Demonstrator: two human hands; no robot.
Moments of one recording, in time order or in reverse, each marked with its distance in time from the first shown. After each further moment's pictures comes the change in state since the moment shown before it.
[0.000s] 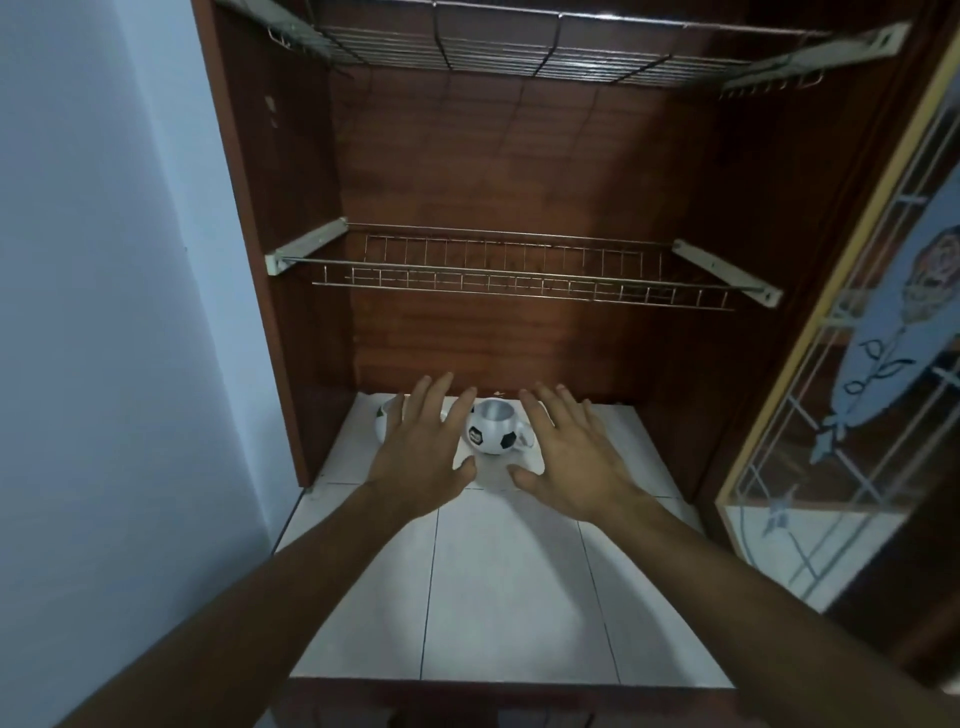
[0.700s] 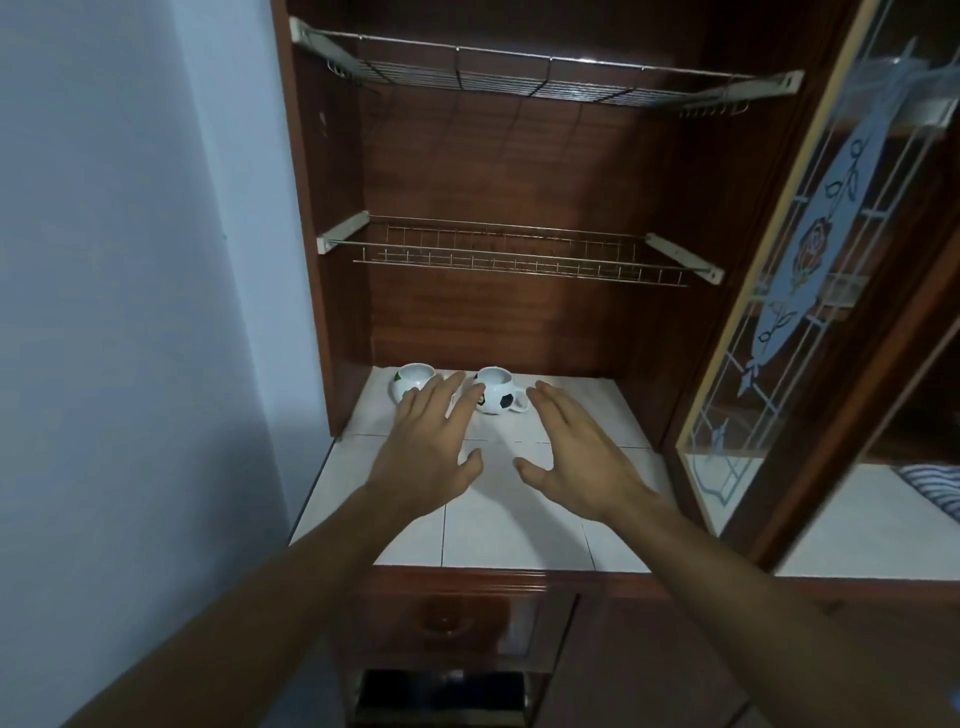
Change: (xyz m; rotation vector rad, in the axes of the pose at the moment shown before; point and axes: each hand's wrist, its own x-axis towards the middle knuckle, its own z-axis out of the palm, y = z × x) left_hand -0.096 0.038 -0.074 -0.138 0.124 0.101; right_hand -0.114 -0.055 -0.044 0.160 0.067 -0.007
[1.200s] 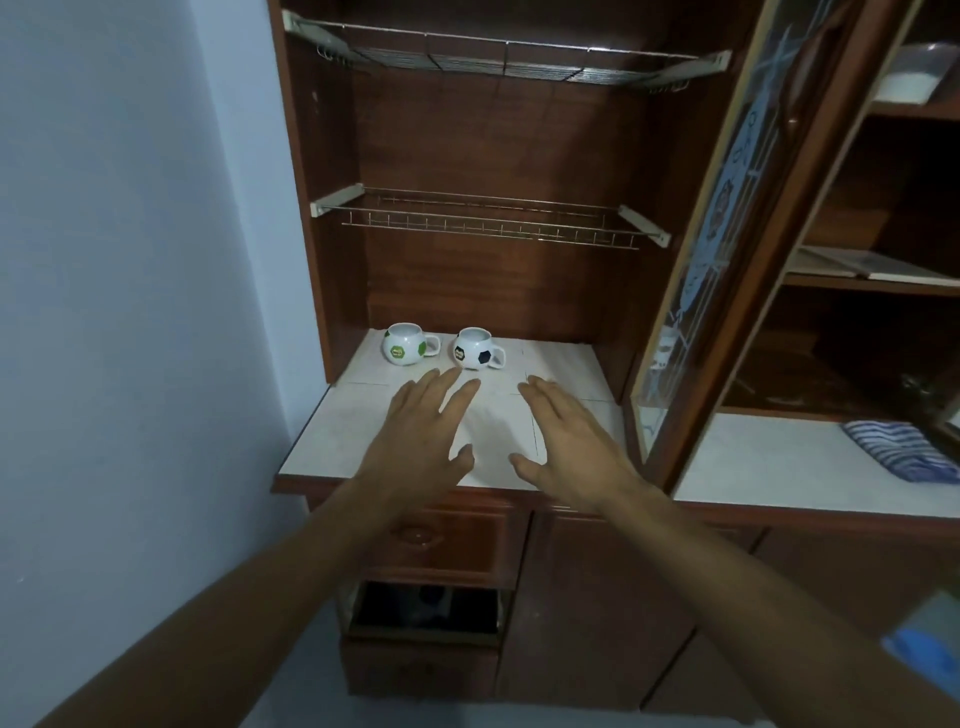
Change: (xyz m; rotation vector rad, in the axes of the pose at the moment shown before) left_hand -0.060 0.106 -0.038 0.071 -0.162 -0.102; right_hand -0.108 0.012 -0.033 -0.052 -0.076 -0.041
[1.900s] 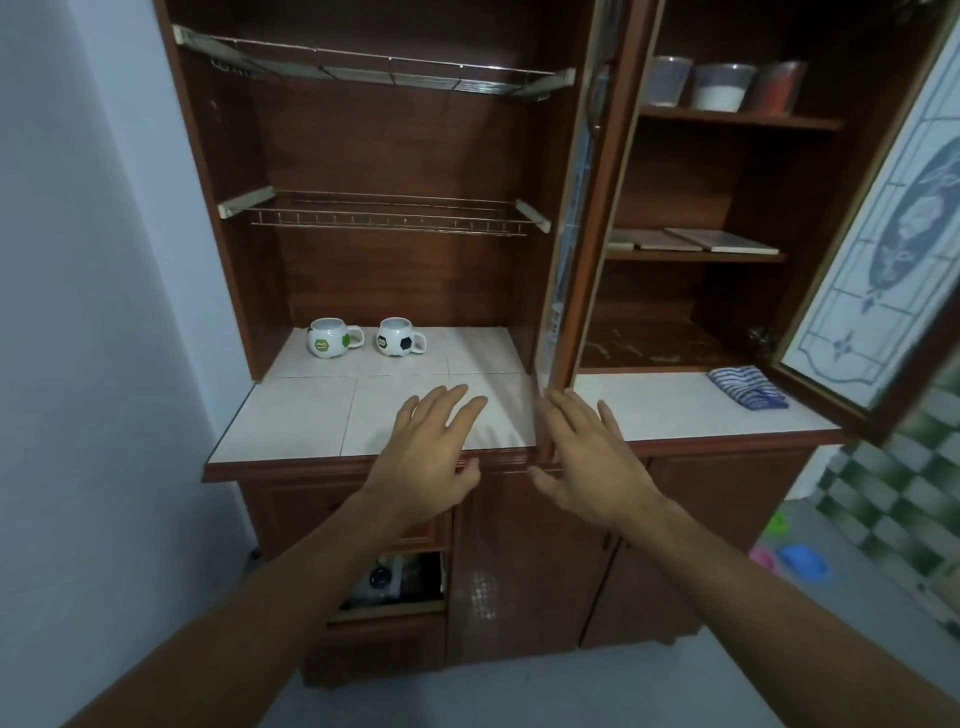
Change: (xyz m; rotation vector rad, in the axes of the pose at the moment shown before) left_hand -0.045 0.118 -0.016 -0.099 0.013 0.205; right_hand -0.150 0.034 -0.048 -0.189 0.037 0.160
